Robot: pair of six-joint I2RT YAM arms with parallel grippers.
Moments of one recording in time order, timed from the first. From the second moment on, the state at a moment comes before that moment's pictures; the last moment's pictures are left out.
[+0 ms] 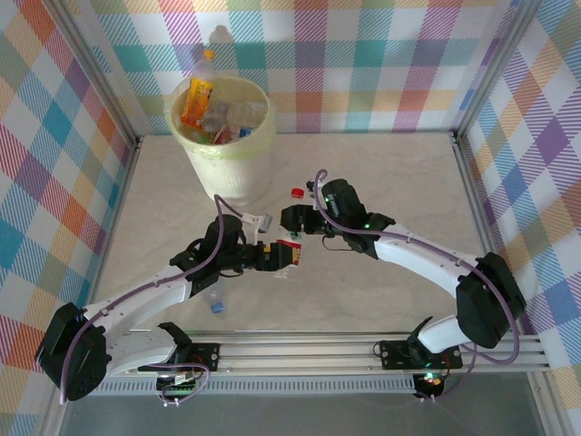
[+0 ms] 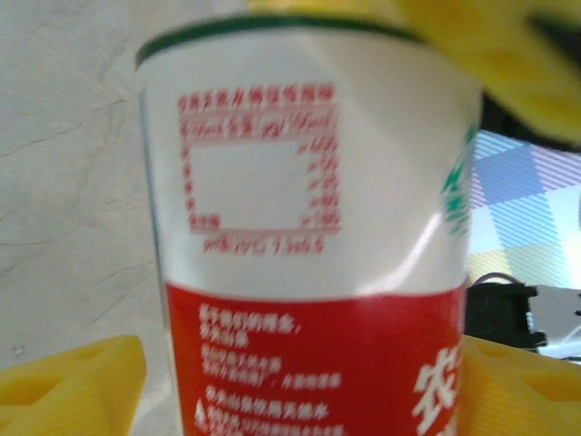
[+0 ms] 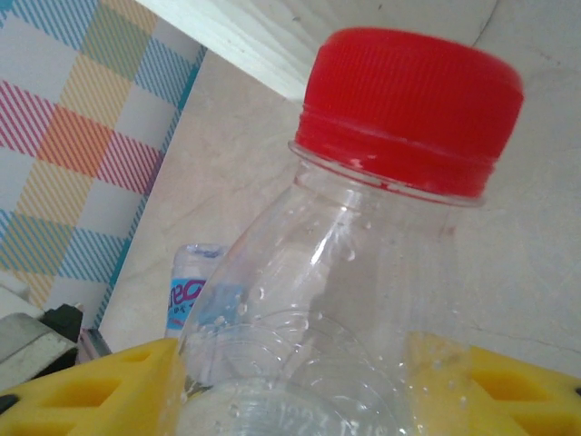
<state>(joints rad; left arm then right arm) -0.67 1.10 0.62 -0.04 0.50 -0.69 0.74 1.44 0.99 -0.09 -0.28 0.69</state>
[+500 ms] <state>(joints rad) -0.68 1.08 0.64 -0.08 0.50 -0.71 0.75 1.39 0.97 -0.12 -0.31 0.70</state>
